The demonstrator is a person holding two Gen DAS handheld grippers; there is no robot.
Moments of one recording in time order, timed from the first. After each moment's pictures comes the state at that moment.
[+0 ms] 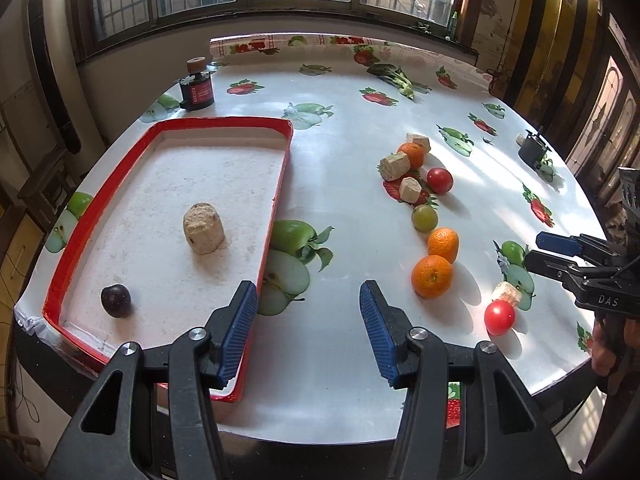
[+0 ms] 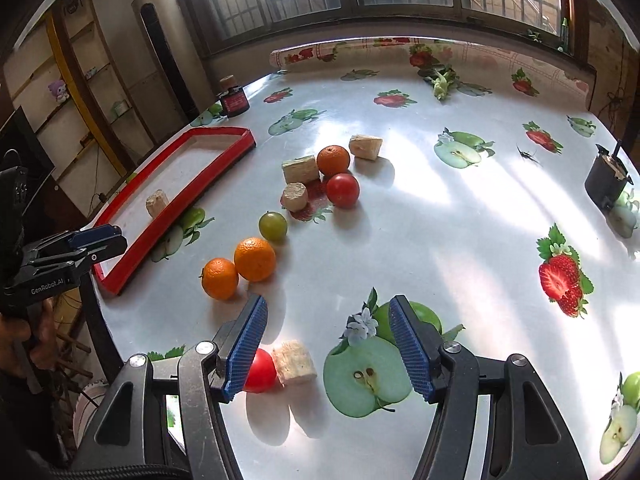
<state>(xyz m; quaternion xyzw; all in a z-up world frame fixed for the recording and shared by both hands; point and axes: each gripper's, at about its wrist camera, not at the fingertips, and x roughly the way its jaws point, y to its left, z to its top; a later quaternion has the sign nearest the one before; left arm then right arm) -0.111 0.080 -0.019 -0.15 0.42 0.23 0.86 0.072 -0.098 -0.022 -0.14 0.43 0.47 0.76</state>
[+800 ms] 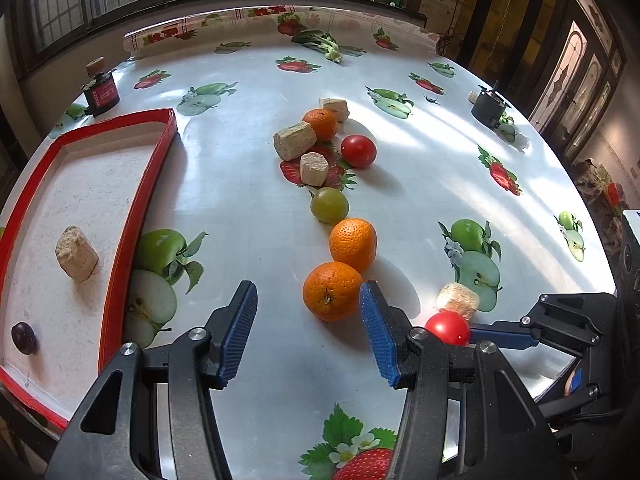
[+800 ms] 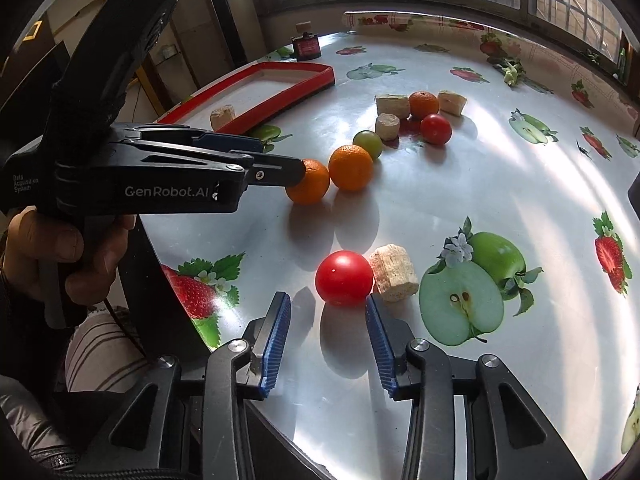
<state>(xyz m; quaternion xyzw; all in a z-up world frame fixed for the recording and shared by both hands) -0.042 0.039 -0.045 -0.14 0.46 0.14 0.87 -0.001 -0.095 -0.052 -0.22 0.43 0.54 0.69</state>
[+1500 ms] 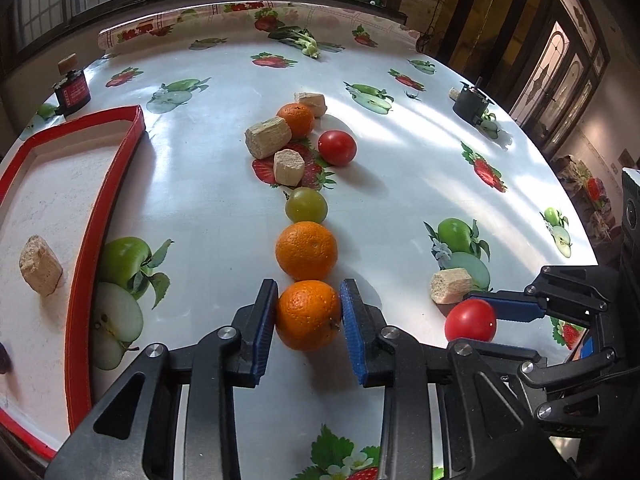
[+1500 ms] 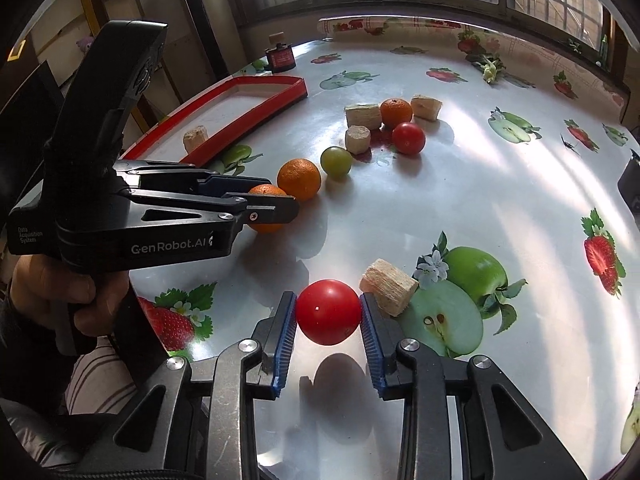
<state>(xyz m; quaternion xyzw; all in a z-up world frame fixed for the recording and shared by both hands) -0.034 0.042 -0.052 -0.15 0.45 0.10 0.88 0.020 -0.094 -0.045 -0.19 0.43 0.51 0.72</state>
